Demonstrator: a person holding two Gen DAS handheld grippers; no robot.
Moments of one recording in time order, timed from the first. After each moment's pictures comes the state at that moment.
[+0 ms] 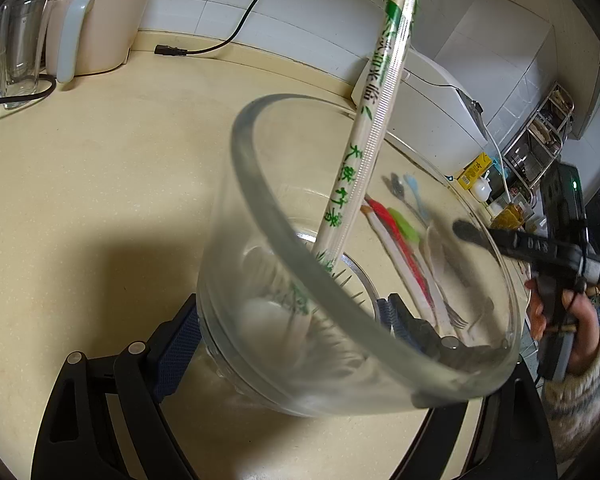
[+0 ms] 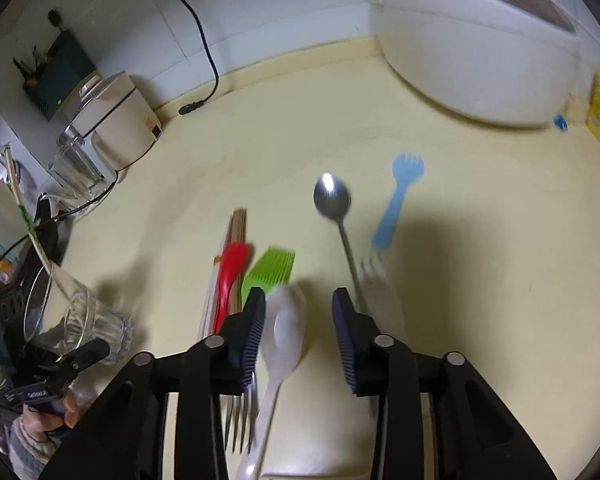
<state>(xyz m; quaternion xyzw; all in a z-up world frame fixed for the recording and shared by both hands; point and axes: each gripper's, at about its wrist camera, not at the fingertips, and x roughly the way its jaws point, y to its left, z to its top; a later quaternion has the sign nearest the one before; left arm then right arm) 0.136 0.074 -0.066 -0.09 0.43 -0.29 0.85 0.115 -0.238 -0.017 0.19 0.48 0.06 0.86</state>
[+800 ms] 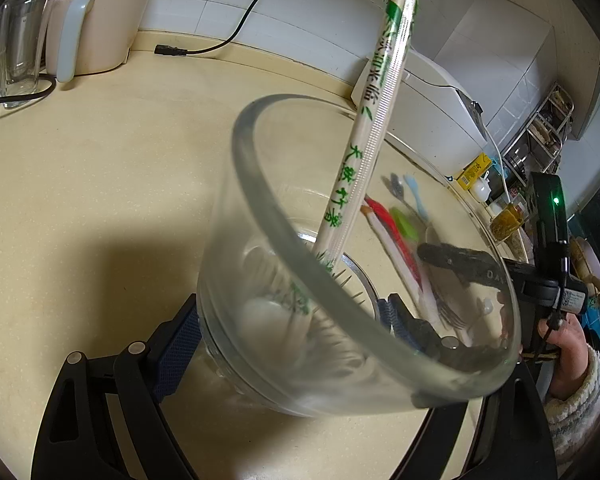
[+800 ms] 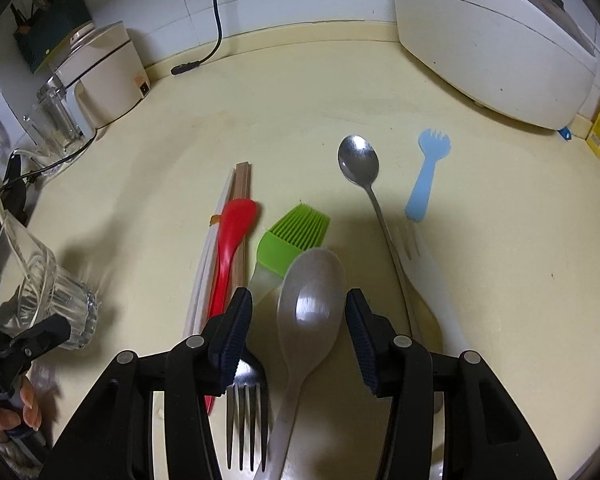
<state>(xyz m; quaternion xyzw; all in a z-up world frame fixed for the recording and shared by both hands) 0.135 0.074 -0.066 -0.09 0.43 -0.29 0.85 0.129 -0.191 -0.036 0.11 0.51 0.03 0.85</state>
